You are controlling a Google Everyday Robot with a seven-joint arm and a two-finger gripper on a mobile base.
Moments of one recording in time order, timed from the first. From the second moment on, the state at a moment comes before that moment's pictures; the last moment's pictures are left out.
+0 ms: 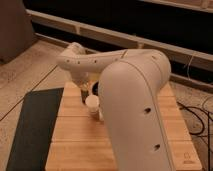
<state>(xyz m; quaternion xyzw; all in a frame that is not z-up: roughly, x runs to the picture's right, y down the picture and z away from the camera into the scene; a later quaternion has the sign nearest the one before) -0.115 -0.009 0.836 -0.17 0.18 0.55 0.80</state>
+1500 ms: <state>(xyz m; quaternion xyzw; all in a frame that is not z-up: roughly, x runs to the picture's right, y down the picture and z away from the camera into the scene) -0.081 0.053 0.934 -0.34 0.32 0.48 0.75</state>
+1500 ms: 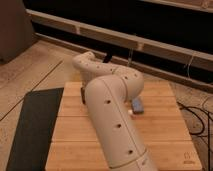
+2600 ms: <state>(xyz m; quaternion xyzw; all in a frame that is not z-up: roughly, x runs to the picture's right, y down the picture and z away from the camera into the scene) -0.097 0.048 0.949 -0.34 0.36 0.47 0.73</state>
